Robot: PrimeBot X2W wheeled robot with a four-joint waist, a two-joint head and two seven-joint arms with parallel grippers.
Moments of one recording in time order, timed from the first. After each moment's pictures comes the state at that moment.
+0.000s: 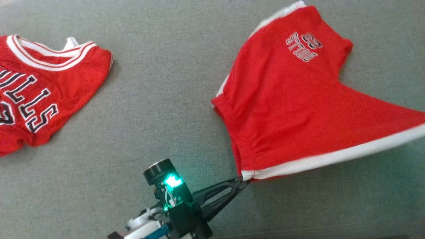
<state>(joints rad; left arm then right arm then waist) -0.40 0.40 -1.03 0.04 -0.24 -0.09 -0.26 0.11 -0.27 -0.25 -0.10 0.41 0.12 -0.21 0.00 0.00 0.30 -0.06</state>
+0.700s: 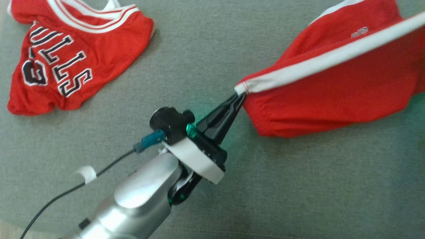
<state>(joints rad) -0.63 0.19 -0.95 0.30 -0.73 -0.12 -0.22 -0.48 -0.44 -0.09 0.19 0.28 0.12 0.09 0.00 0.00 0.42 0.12</state>
